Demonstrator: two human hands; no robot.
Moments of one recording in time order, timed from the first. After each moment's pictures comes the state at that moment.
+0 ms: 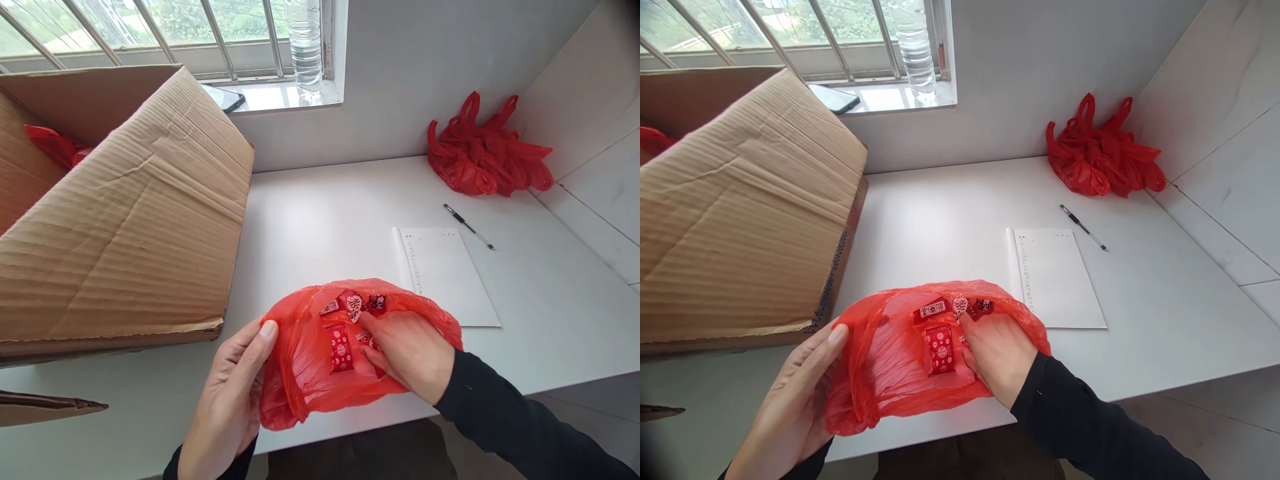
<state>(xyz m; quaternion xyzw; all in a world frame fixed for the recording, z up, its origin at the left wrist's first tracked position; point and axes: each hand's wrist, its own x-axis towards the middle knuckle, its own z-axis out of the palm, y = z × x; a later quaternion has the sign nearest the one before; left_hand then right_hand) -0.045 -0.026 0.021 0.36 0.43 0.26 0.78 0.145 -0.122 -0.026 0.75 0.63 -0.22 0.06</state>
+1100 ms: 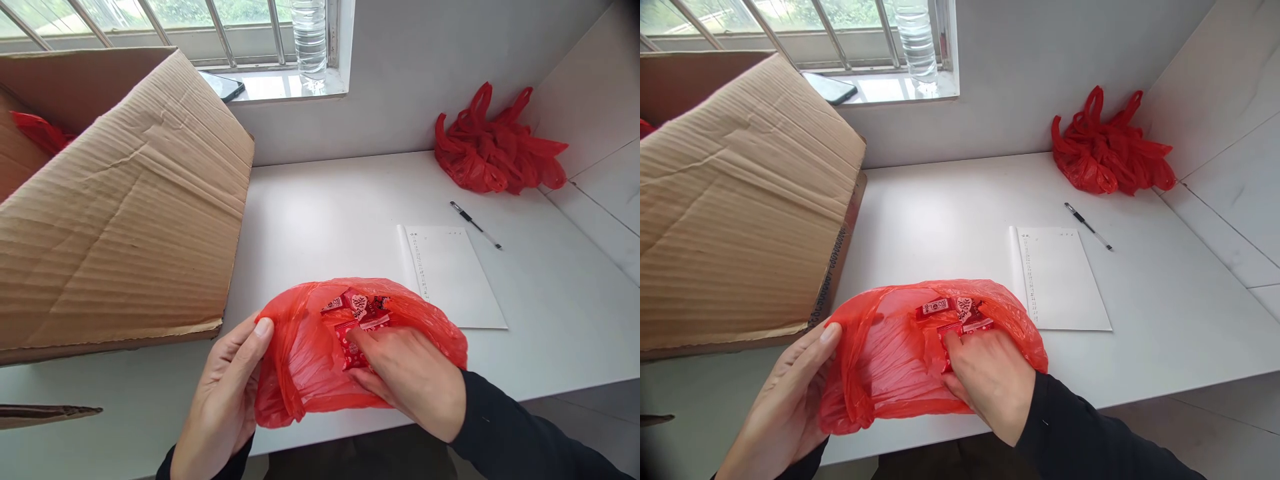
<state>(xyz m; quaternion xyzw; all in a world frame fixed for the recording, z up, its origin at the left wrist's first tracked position) -0.049 -0.018 0.012 0.36 0.42 0.27 0.79 0.123 -0.125 -0.026 0.72 0.66 -0.21 0.02</state>
